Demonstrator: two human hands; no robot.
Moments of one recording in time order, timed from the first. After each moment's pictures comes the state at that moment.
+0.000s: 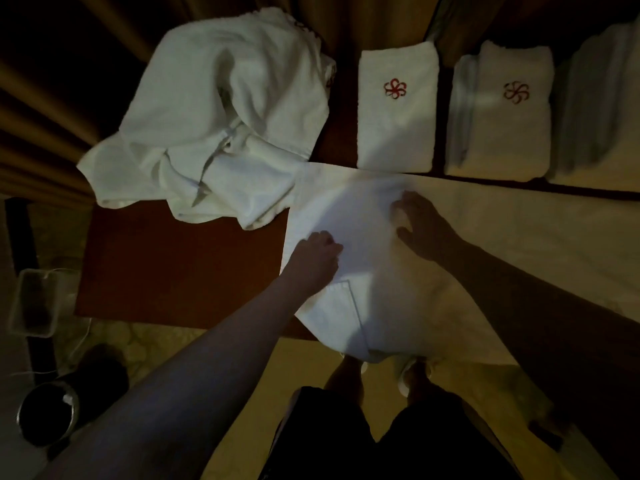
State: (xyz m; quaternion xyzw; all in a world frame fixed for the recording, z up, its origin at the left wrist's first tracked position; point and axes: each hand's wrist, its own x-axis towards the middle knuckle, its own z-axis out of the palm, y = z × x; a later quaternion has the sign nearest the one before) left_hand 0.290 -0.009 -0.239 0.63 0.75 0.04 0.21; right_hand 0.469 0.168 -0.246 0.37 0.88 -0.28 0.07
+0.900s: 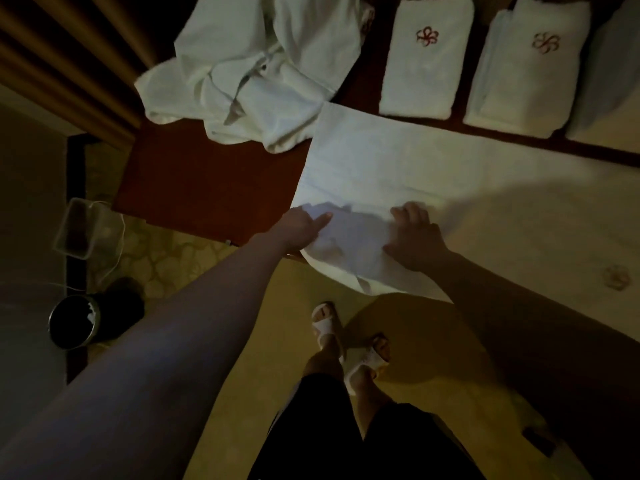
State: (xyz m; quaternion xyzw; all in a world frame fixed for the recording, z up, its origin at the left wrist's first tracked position) left_hand 0.332 -0.100 -0.221 0.33 0.85 0.01 0.40; right_hand 0.536 0.049 -0.247 0.33 0.89 -0.24 0.19
